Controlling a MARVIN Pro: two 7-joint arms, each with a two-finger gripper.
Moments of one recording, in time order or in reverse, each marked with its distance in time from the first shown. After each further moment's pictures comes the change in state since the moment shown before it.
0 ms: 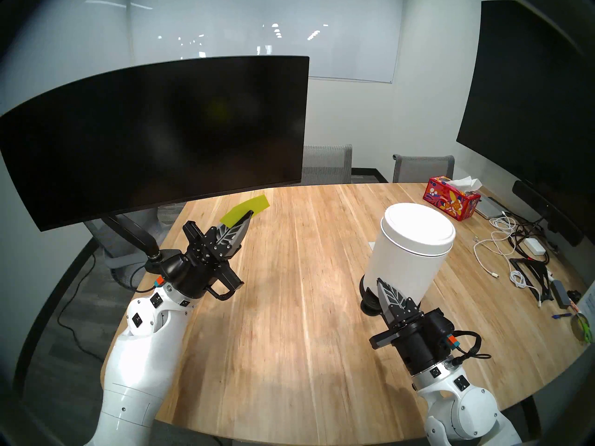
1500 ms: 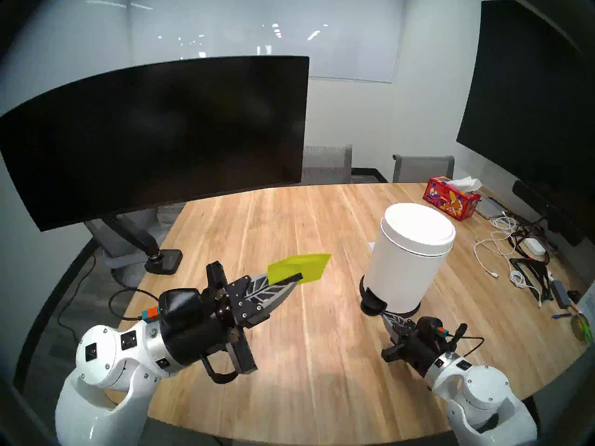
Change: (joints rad) left arm 0.476 0.120 -0.022 -0.603 0.202 0.660 0.192; right arm 0.071 0.100 0.083 0.069 0.105 0.510 0.068
